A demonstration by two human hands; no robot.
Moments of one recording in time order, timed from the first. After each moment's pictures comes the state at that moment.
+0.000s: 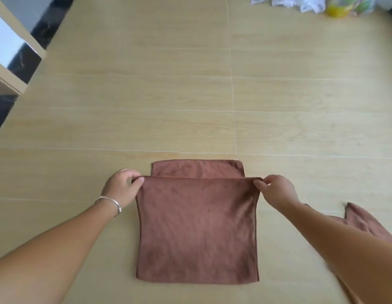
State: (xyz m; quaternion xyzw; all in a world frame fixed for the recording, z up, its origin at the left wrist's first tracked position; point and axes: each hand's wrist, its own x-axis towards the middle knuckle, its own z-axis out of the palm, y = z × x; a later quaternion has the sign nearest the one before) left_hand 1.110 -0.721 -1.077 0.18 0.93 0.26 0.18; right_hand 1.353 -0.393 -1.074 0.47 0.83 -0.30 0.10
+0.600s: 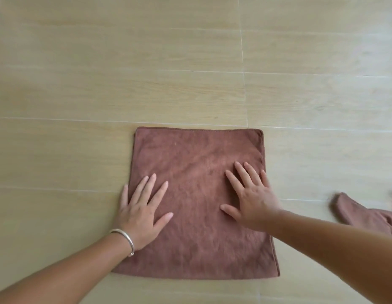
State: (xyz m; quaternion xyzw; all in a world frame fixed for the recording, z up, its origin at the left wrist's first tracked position) left_hand 1.205 -0.727 -1.238 0.41 0.90 -0.05 0.15; right_hand 1.355 -0.452 -1.221 0.13 0.97 -0.04 0.22
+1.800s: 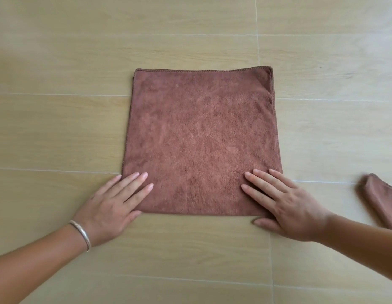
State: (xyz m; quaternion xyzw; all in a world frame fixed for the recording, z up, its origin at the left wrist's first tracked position) left_hand 1.171 -0.786 -1.233 0.60 0.79 -0.07 0.08; right_hand 1.418 -0.424 -1.249 -0.11 0.99 -0.04 0.04
